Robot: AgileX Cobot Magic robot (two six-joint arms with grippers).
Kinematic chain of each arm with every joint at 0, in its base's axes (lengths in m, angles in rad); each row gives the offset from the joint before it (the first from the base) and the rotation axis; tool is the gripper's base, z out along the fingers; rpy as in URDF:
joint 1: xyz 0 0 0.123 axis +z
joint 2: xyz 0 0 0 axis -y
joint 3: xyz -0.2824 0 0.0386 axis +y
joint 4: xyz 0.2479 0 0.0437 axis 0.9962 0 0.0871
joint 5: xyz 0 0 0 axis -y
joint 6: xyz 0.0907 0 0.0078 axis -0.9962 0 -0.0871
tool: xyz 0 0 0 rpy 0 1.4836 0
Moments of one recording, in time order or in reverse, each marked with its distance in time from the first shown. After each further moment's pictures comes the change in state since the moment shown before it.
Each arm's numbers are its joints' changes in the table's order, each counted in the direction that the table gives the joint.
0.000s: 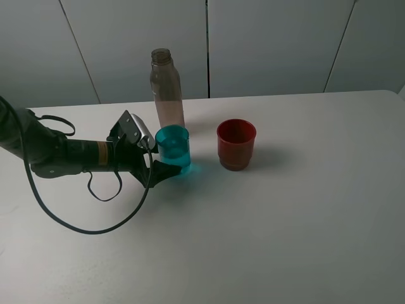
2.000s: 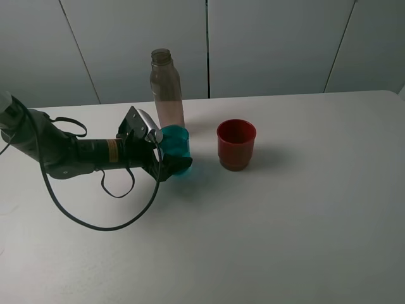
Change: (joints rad) left arm -0.043 -0.048 -0.041 -0.081 0.095 -0.002; right arm 0.000 0.000 0.000 0.000 0.000 0.000
